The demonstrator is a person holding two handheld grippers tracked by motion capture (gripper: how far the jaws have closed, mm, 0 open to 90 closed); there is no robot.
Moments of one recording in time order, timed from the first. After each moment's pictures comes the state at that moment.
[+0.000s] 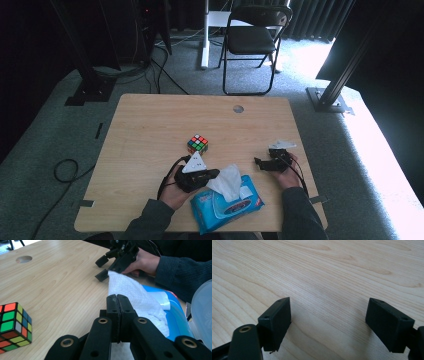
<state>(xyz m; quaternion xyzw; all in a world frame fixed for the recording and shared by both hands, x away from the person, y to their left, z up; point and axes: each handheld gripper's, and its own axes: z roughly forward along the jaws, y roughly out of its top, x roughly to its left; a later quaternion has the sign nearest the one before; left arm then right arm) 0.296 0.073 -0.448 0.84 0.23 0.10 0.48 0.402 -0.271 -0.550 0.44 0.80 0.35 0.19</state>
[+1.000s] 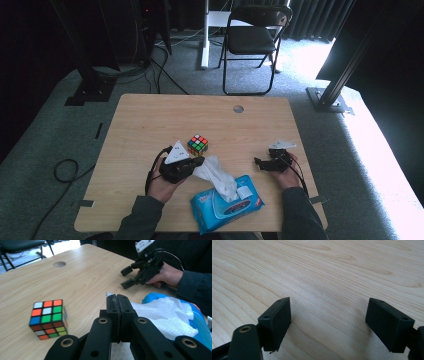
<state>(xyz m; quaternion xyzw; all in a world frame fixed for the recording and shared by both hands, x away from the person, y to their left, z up) 0.308 0.112 -0.431 0.81 0.29 0.15 0.49 0.402 -0.271 -0.549 0.44 0.80 0.35 0.19</state>
